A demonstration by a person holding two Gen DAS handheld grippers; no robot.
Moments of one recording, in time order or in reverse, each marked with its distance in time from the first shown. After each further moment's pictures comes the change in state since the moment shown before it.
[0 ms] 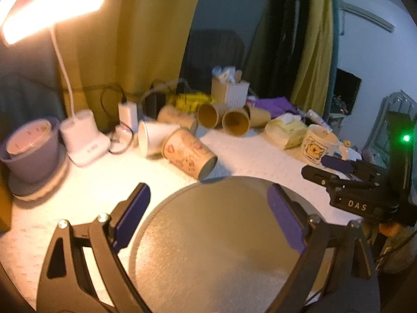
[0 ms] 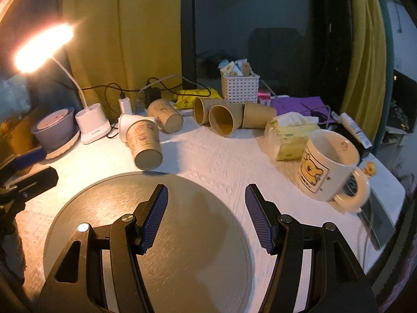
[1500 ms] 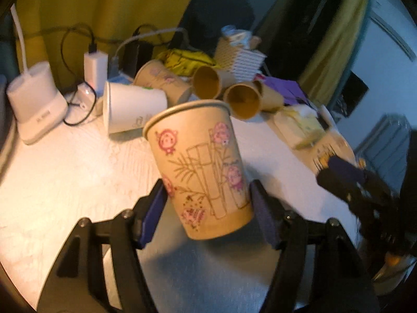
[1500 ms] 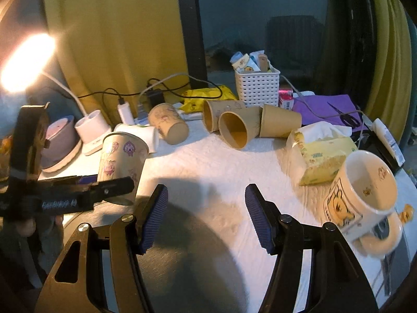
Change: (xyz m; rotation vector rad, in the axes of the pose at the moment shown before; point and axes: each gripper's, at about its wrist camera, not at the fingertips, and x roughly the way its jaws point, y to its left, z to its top) left arm 0.095 0.013 0.021 -0.132 0.198 -0.099; right arm 0.054 -0.019 0.037 0.017 0.060 0.124
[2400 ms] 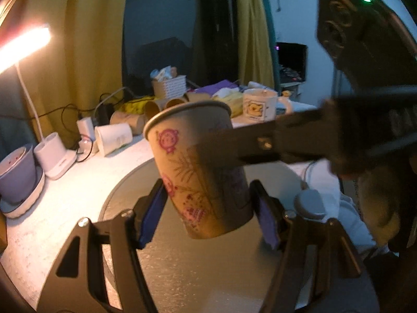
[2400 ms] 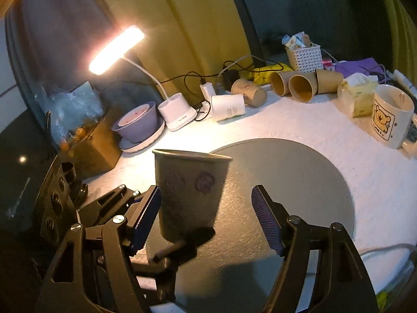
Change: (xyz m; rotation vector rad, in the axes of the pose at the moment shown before) left arm -0.115 -0.065 -0.137 0.466 -0.238 -0.044; right arm -0.094 0.098 -0.072 0.126 0.028 0.286
